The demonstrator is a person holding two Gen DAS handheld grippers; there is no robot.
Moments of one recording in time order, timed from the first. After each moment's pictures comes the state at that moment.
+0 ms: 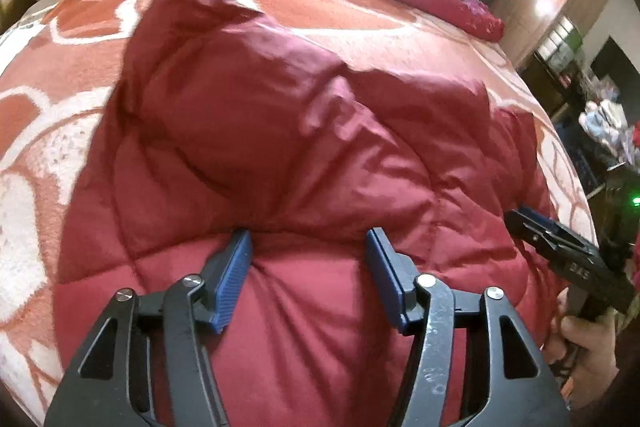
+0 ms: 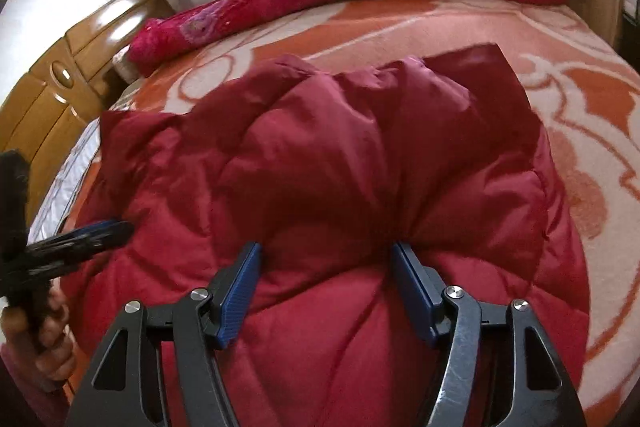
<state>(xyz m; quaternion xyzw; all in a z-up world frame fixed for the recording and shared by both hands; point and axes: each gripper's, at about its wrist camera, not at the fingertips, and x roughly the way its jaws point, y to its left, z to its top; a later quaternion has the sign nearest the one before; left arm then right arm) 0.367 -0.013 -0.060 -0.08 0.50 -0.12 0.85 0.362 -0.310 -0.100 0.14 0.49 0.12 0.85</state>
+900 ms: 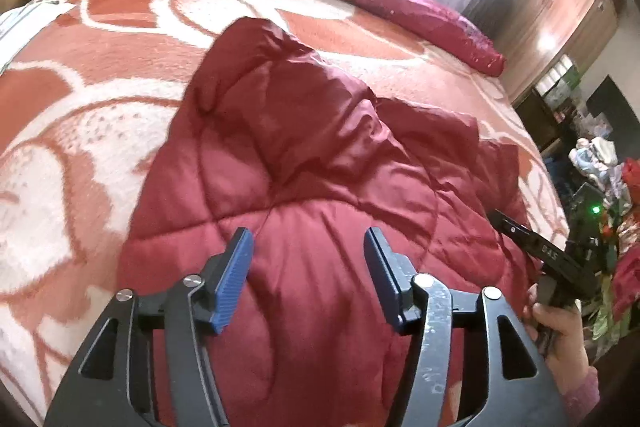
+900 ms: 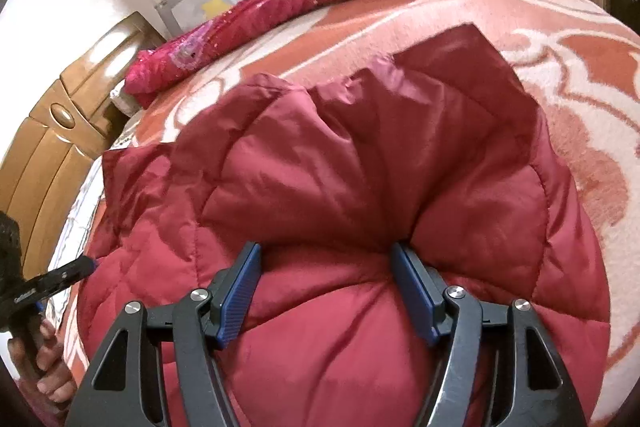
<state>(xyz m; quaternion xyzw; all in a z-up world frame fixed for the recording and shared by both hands) 0.327 0.040 -0.039 -0.14 0.48 -0.11 0.86 0.355 -0.331 -0.099 0.20 0.47 0.12 0.85</state>
